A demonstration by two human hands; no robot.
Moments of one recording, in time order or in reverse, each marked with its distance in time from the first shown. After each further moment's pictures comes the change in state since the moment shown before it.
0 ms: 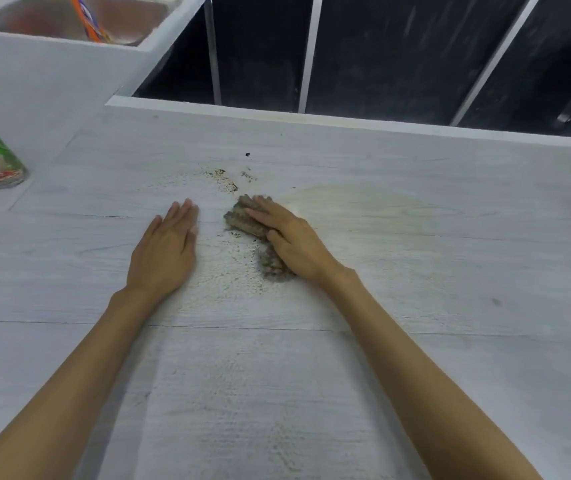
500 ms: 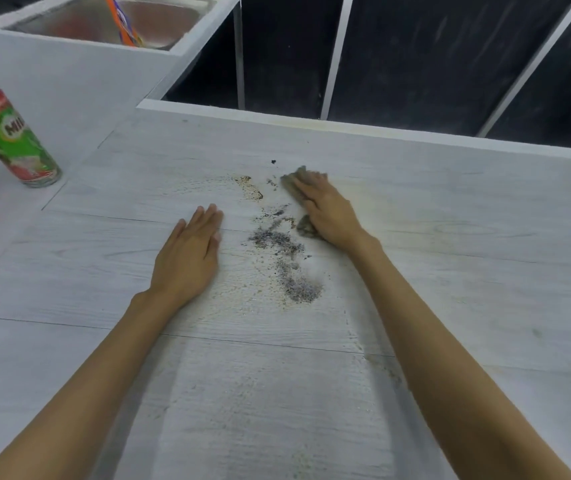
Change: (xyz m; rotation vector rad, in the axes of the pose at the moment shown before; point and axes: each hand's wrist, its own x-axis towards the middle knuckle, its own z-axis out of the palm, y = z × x) left_hand 0.005 -0.003 -0.001 -0.045 -0.014 -0.017; right_hand 0.063 0.048 -0.019 -0.216 0.040 0.108
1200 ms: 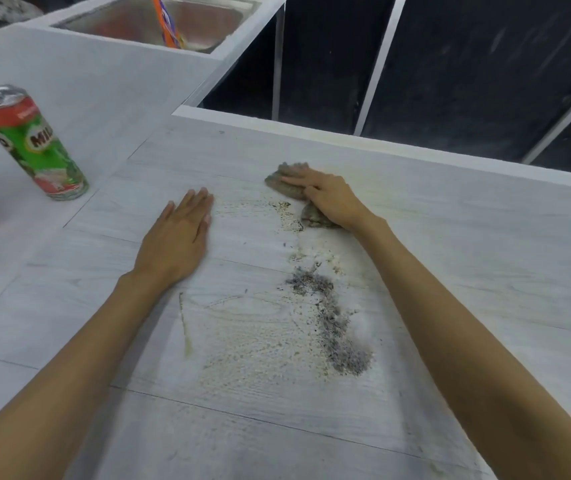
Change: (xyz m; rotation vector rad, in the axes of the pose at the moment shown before) left_hand 0.067 -0.069 -0.023 0.102 0.061 -0.058; right_hand 0.112 -0.017 0.015 0.175 -0.141 -0.106
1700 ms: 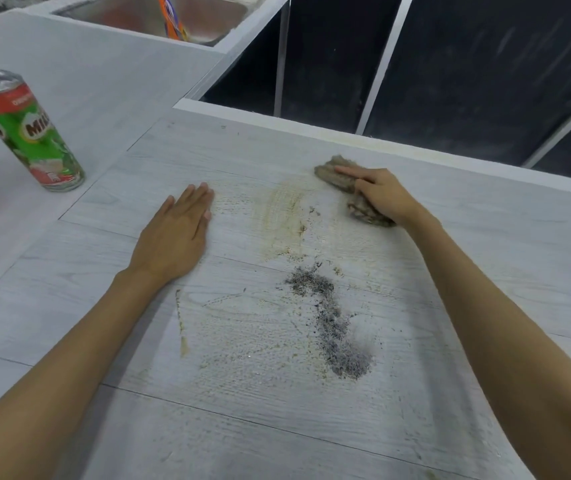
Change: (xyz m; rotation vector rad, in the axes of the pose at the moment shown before) left_hand 0.000 -0.003 0.004 0.021 0.013 0.018; right_hand -0.026 0.021 -0.050 0.102 0.084 0.160
